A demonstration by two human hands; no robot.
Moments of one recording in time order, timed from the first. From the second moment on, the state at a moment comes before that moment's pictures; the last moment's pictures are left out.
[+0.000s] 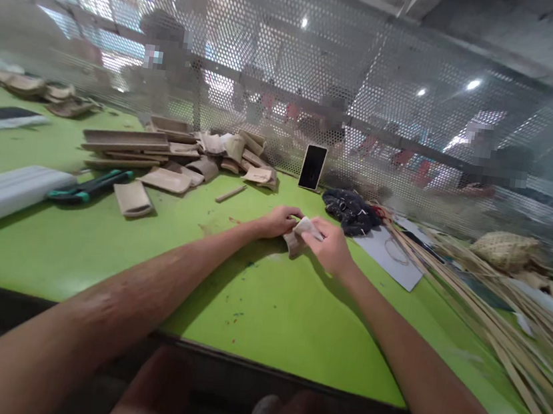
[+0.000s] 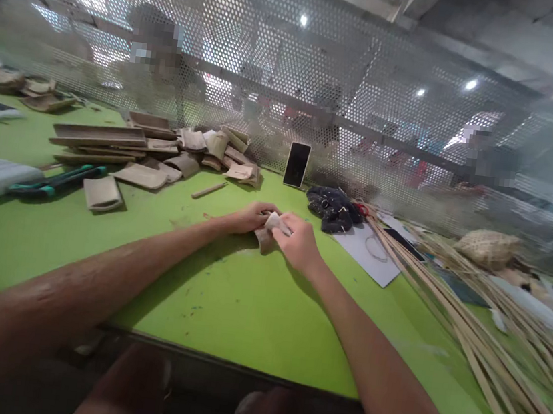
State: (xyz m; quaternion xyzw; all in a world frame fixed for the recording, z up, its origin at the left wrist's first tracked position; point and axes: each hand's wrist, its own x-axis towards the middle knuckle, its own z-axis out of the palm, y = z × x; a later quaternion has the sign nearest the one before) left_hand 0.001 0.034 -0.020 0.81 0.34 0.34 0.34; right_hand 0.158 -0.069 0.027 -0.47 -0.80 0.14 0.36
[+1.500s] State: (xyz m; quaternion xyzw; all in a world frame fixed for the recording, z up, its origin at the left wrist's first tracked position) left_hand 0.000 0.036 -0.027 0.81 0.33 0.35 0.34; right_hand 0.157 -0.069 0.013 -0.44 -0.80 0.10 0.40
